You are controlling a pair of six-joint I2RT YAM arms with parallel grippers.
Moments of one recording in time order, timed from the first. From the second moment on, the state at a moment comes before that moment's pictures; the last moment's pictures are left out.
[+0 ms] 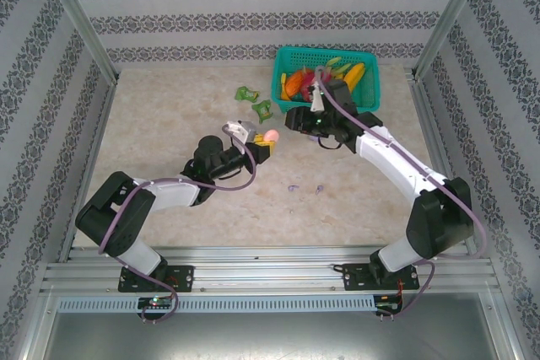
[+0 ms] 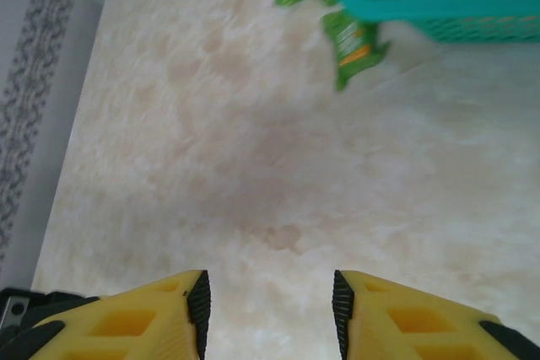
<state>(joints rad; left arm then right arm) -0.54 1.59 0.65 0.83 0.39 -0.24 0.40 1.52 1.24 -0.43 -0.31 0.58</state>
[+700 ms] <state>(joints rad) -0.27 1.93 0.95 0.22 0.48 -0.73 0.32 1.72 1.21 -0.50 -0.07 0.62</state>
